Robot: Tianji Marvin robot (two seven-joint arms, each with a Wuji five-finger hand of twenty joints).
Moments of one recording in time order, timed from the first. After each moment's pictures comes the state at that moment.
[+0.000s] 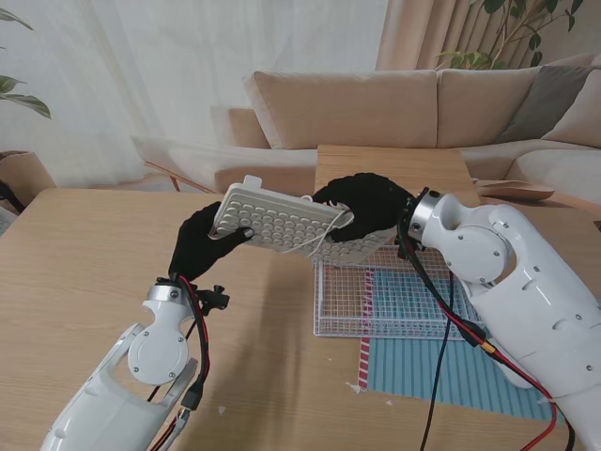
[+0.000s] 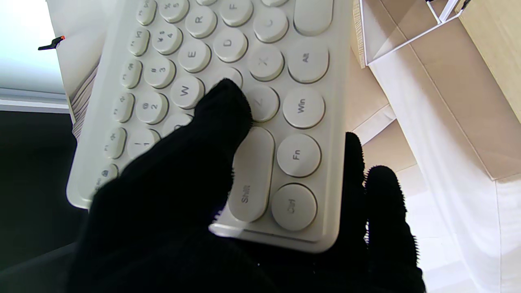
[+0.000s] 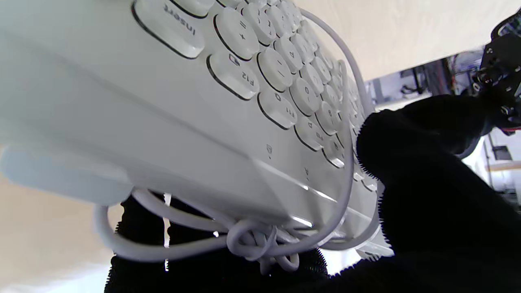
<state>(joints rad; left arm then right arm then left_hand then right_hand) 1.52 -1.24 -1.18 -1.63 0.17 -0.21 0.38 -1.11 -1.01 1.15 -1.56 -0.63 -0.45 0.34 0.88 -0.63 0.67 -0.25 0.76 0.13 0.87 0.57 1.02 0.16 0.40 0.80 0.62 0.23 0.66 0.58 0.13 0.20 1.05 0.54 0.46 -0.55 0.72 -0.12 0.51 0.09 0.47 0.70 0.56 0.13 0.85 0.50 0.66 0.13 0.87 0.55 0.28 0.18 1.03 0.78</state>
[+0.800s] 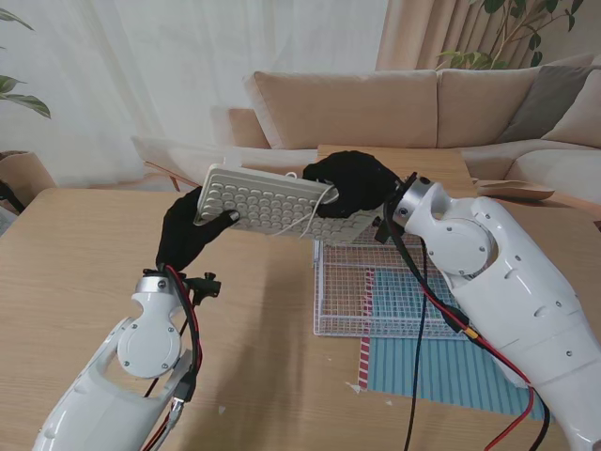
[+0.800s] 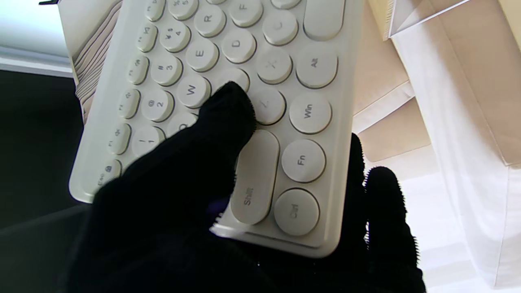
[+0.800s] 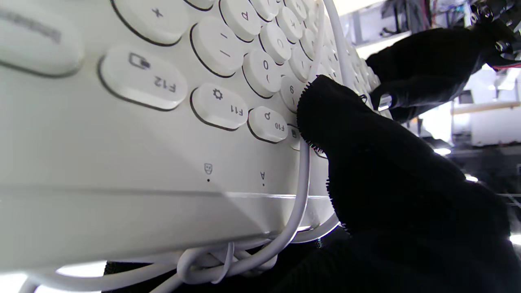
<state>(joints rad) 1.53 -1.25 -1.22 -1.70 0.10 -0.17 0.41 -1.05 -1.06 1.09 -1.51 -0.57 -0.50 0.16 0.88 -0.63 0.71 -0.25 0.75 0.13 0.87 0.57 1.01 0.16 0.40 0.80 0.61 0.23 0.66 0.58 0.12 0.20 1.05 0.54 0.71 -0.73 0.81 -0.25 0.73 0.07 0.90 0.60 0.92 0.13 0.97 0.69 0.92 0.14 1.10 0.68 0.50 0.20 1.23 0.81</state>
